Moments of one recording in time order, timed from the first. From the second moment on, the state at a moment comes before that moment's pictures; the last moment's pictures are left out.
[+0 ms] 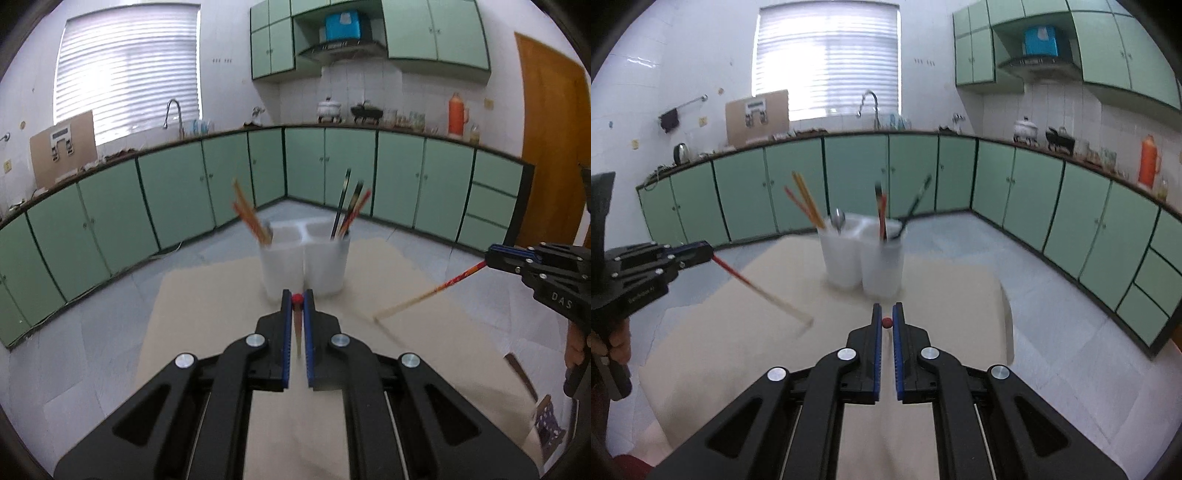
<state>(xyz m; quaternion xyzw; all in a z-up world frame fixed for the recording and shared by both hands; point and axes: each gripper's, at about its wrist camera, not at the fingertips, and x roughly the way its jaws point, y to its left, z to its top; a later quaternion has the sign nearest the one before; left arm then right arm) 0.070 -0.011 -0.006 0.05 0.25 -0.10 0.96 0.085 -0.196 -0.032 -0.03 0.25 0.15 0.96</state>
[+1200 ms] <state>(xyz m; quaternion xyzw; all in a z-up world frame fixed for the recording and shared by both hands) 0.237 -0.056 0.092 0.04 0.15 -0.10 0.98 0.277 -0.166 0.082 0.02 0.19 0.21 0.96</state>
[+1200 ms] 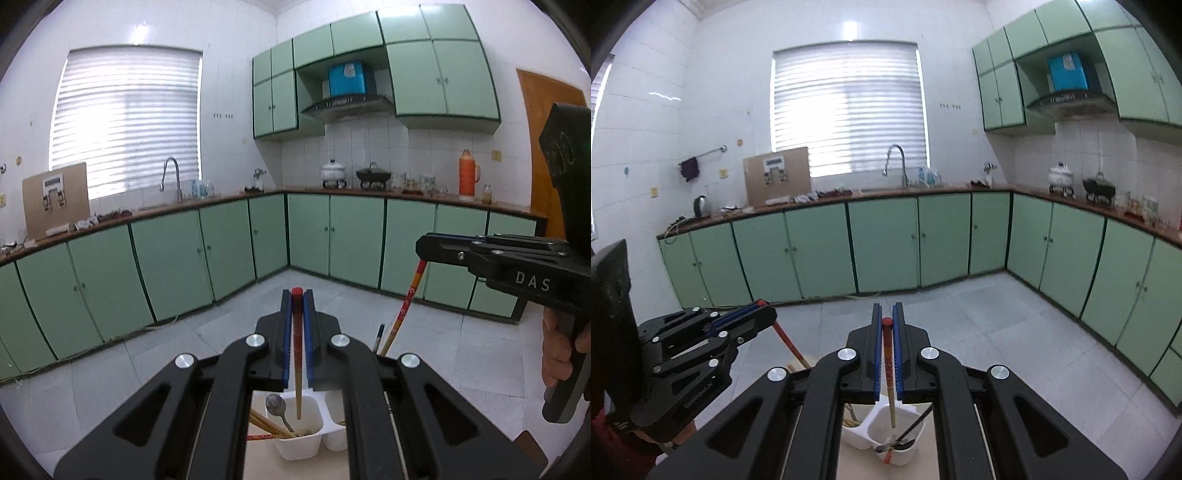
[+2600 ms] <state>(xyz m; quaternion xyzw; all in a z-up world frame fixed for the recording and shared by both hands) 0.107 -0.009 0.029 0.01 0.18 -0.04 0.98 0.122 -0.191 0.005 0.06 0.19 0.16 0.97</state>
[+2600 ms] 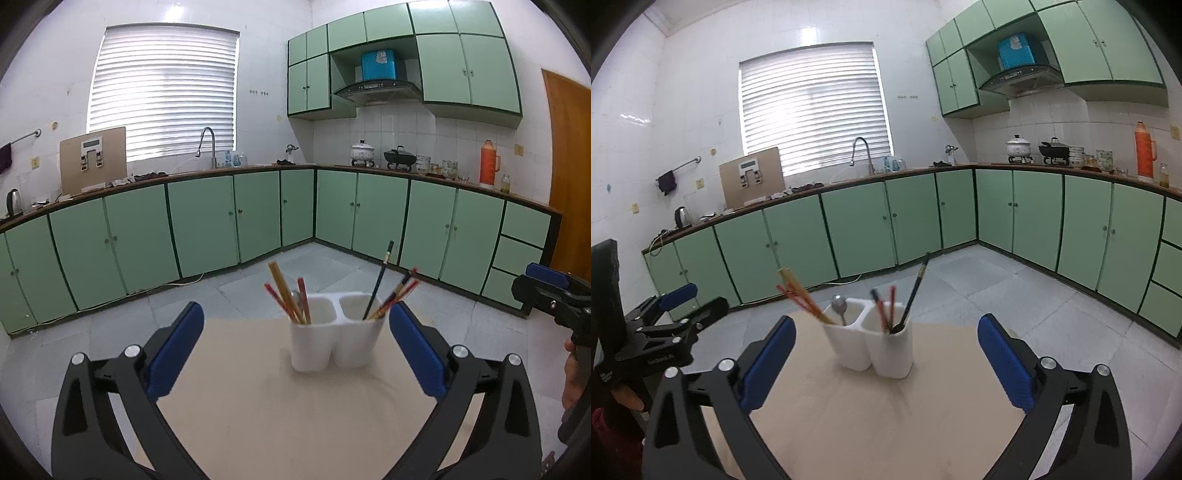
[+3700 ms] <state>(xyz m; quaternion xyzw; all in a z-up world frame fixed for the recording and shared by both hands) 0.020 -0.017 0.056 0.01 0.14 -0.05 0.99 0.059 -0.165 0.026 0.03 0.14 0.18 0.97</state>
